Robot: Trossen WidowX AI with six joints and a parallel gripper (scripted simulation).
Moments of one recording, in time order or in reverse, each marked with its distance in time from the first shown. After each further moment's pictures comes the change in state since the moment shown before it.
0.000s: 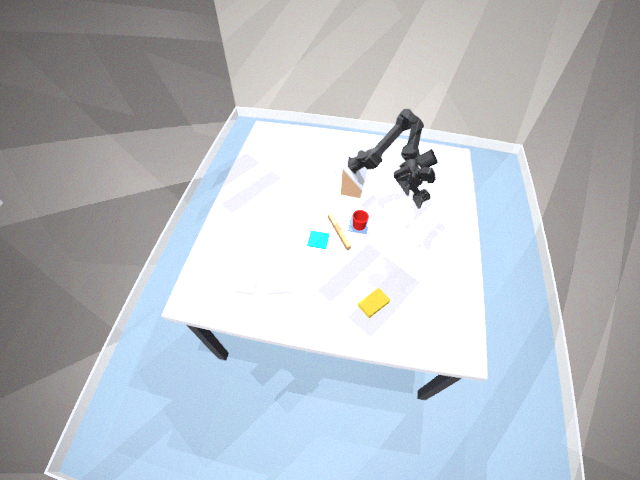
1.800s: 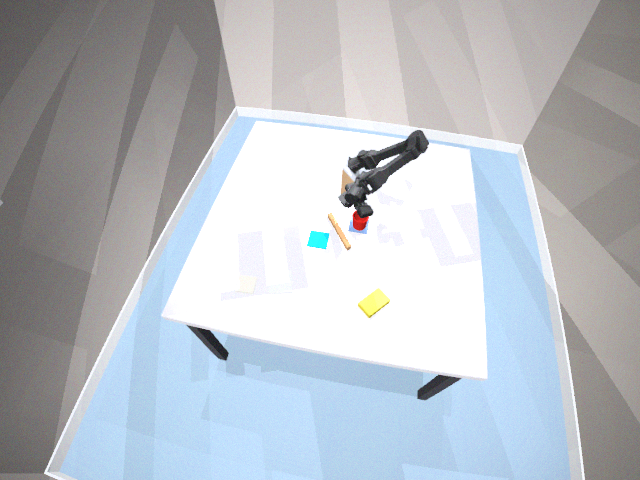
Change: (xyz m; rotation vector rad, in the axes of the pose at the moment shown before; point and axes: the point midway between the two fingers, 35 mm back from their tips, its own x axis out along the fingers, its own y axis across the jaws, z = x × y) arm -0.125 0.054 -0.302 1.490 1.779 -0.255
